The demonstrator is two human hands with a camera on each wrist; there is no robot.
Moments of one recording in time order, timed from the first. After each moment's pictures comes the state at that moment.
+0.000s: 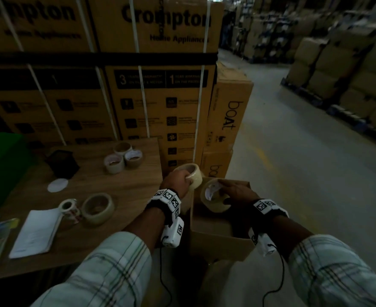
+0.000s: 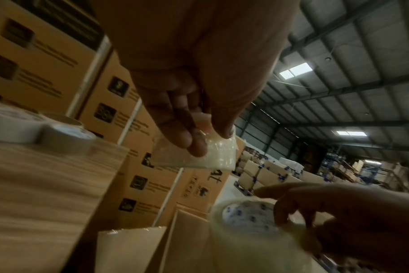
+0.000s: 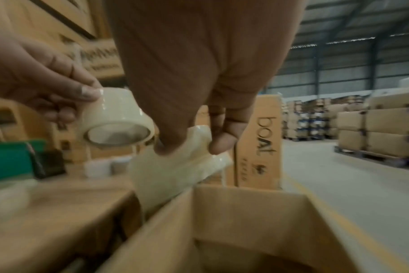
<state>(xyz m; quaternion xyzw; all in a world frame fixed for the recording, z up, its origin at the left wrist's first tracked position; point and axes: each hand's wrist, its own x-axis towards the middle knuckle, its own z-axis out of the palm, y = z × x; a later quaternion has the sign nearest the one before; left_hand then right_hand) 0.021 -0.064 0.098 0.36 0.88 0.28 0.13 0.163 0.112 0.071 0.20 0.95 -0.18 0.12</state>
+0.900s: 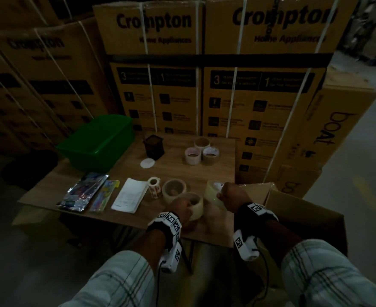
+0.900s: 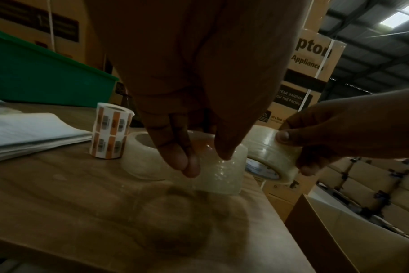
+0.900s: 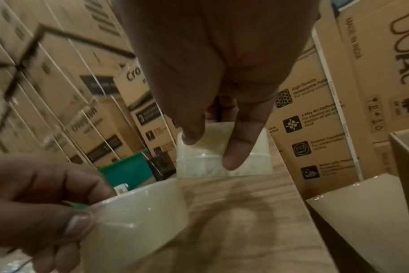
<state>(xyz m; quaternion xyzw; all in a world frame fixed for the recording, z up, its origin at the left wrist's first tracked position) -0.013 -0.259 0.049 0.15 0.94 0.21 0.24 0.013 -0.058 0.055 0.12 0.95 -0.27 0.08</state>
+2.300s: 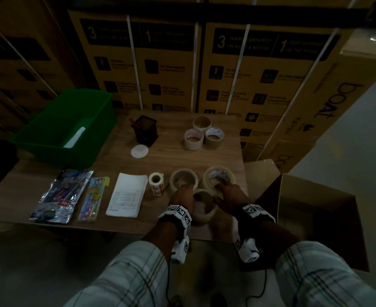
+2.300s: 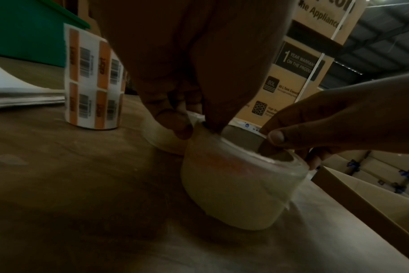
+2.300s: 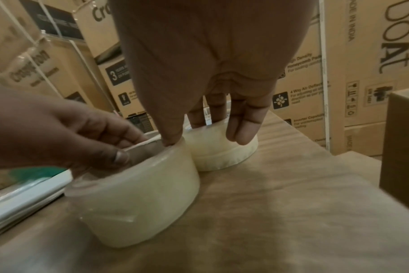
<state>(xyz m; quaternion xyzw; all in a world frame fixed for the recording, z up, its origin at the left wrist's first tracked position) -0.107 -0.271 -0.019 0.20 0.93 0.19 0.24 -0.043 -0.094 -0.039 0.09 0.98 -0.15 0.13</state>
